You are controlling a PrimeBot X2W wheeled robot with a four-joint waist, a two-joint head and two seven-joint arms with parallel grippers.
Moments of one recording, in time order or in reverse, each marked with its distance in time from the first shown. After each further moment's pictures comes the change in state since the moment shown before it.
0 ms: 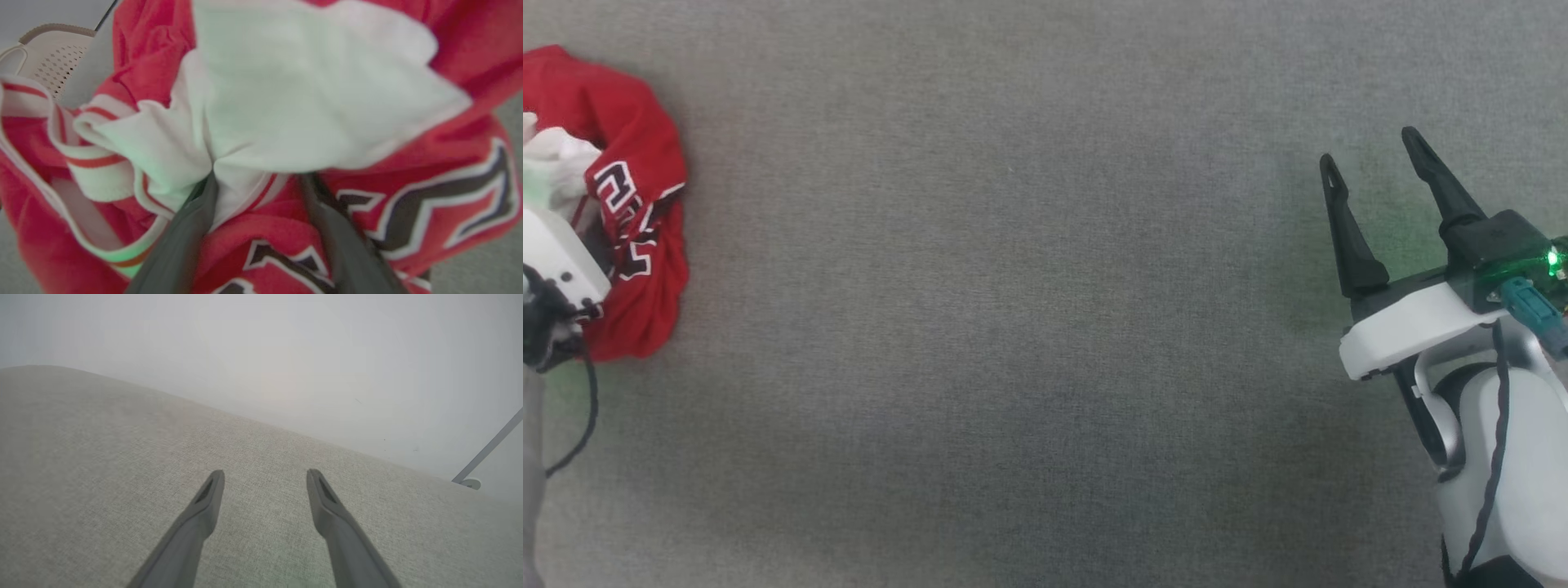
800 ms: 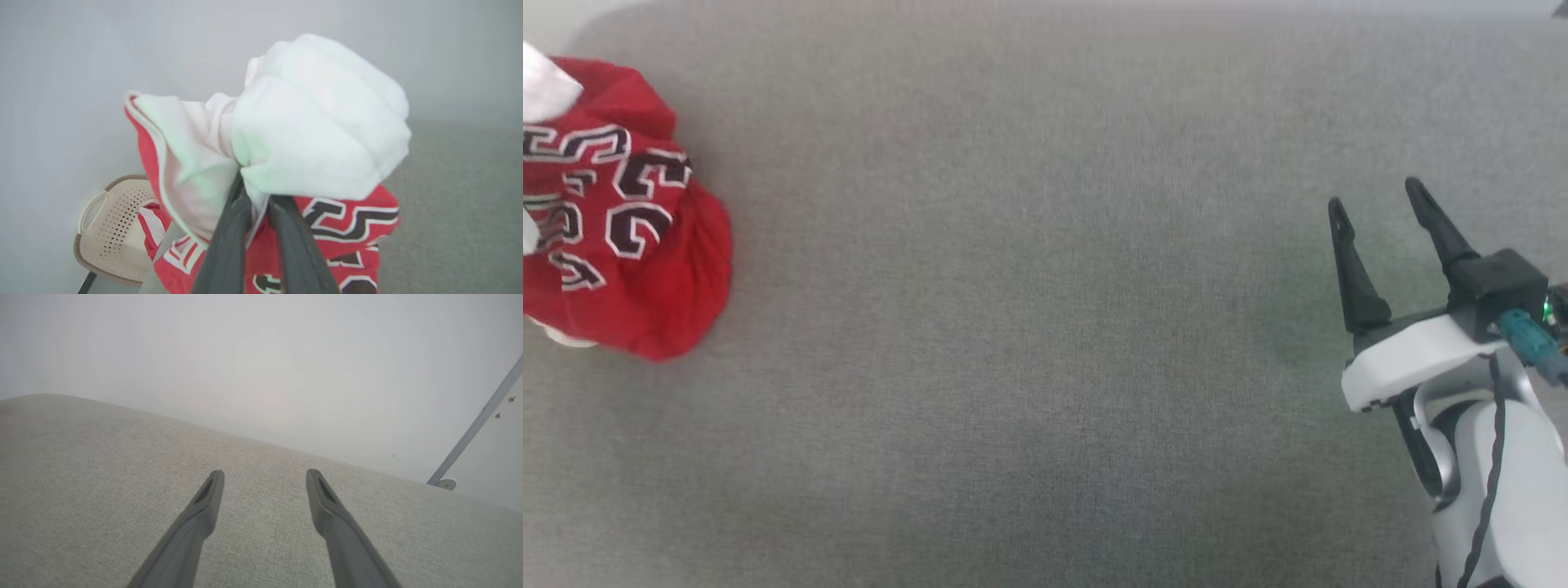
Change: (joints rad) left arm -0.045 0.112 -0.167 -0.106 -0.008 -0.001 -0.219; right arm 0.047 0.027 -0.047 0.063 0.018 0.000 -0.033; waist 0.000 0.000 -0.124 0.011
